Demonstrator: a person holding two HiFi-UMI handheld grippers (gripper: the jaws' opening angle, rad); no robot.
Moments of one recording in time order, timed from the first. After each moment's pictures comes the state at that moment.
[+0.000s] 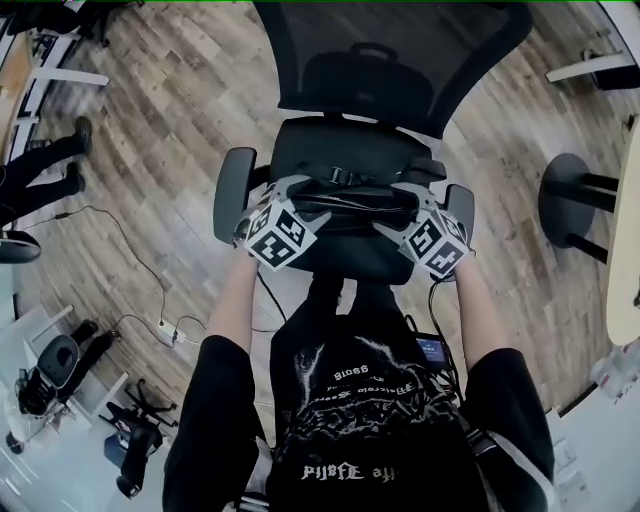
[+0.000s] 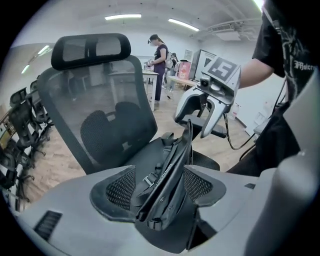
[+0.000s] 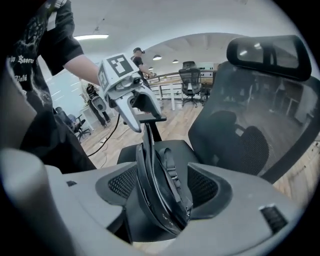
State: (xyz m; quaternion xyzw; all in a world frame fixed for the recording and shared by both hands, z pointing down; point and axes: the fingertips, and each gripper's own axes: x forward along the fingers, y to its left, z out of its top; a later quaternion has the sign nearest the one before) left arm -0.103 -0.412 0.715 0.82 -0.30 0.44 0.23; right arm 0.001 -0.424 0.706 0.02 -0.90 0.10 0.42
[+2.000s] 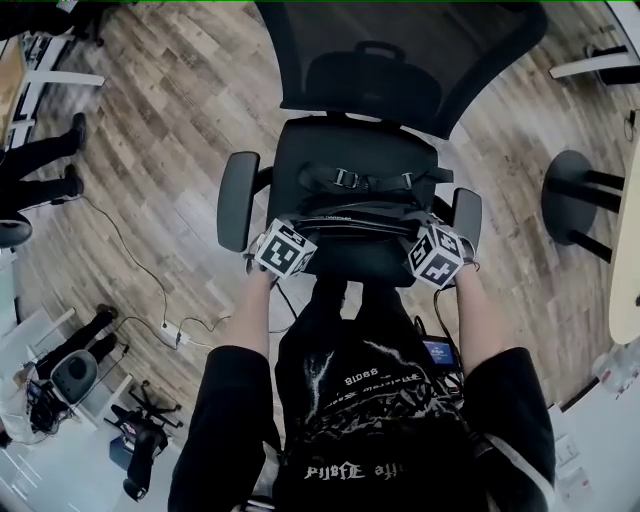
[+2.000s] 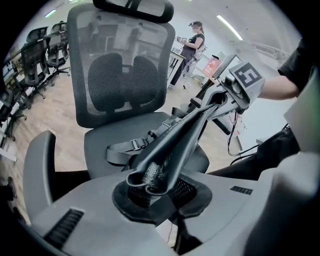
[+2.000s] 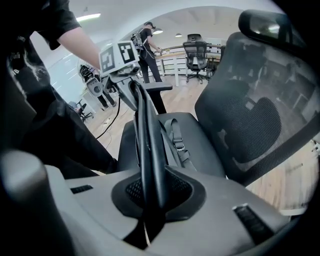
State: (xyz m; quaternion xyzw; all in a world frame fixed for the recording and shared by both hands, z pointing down) left arm -0.133 -0.336 0.798 0.73 -0.30 0.44 0.42; right arm 0.032 -0.384 0.773 -0.01 -0.84 0.11 0.54
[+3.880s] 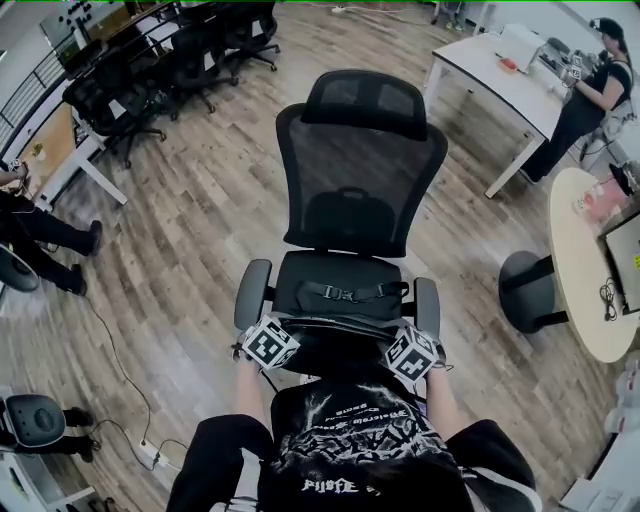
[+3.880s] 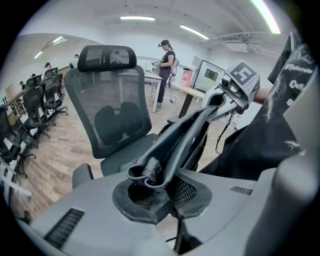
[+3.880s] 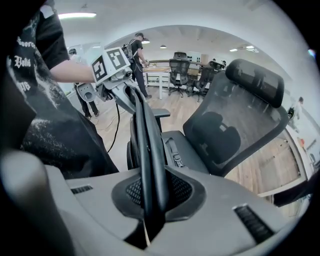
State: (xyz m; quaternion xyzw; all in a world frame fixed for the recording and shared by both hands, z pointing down) left arm -0.144 -0.251 0.623 0.81 -0.32 0.42 0.27; right arm 0.027 -0.263 0.593 0.13 -0.85 0.08 0.51
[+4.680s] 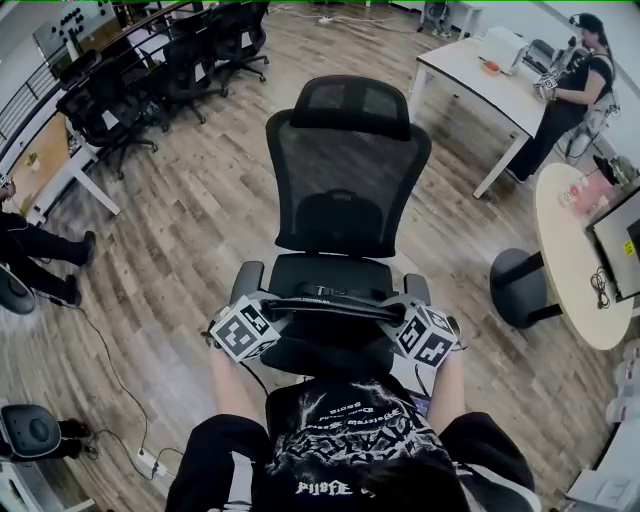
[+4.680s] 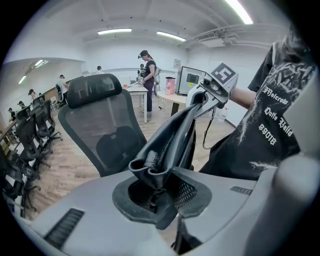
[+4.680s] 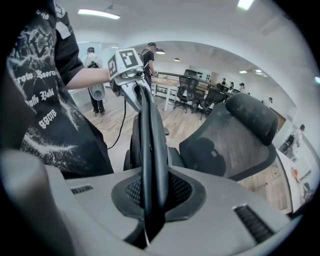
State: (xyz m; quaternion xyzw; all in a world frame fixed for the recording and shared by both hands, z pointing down) left arm -0.143 -0.257 0.504 0.85 -0.28 0.41 0.18; right arm 0.022 -0.274 0.486 0.11 -0.88 -0.02 0.46
